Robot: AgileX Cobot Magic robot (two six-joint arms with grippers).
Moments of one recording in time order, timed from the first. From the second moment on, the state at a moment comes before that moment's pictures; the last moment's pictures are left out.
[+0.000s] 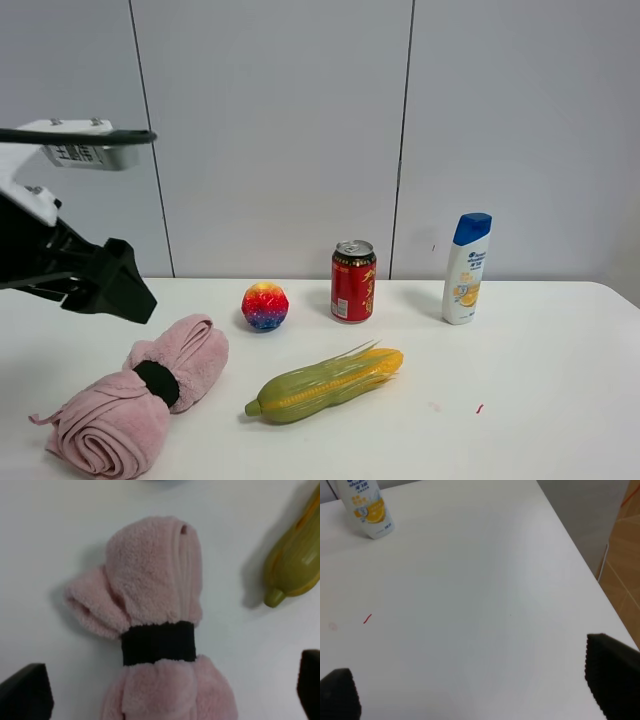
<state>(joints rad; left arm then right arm) -0.35 1.35 -0.72 -0.23 0.34 0.22 -0.12 0.00 -0.50 0.01 1.06 0.01</state>
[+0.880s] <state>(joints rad) -0.35 1.74 -0.72 -0.18 0.09 0.11 -0.12 0.00 -0.50 0.01 1.06 0.01</state>
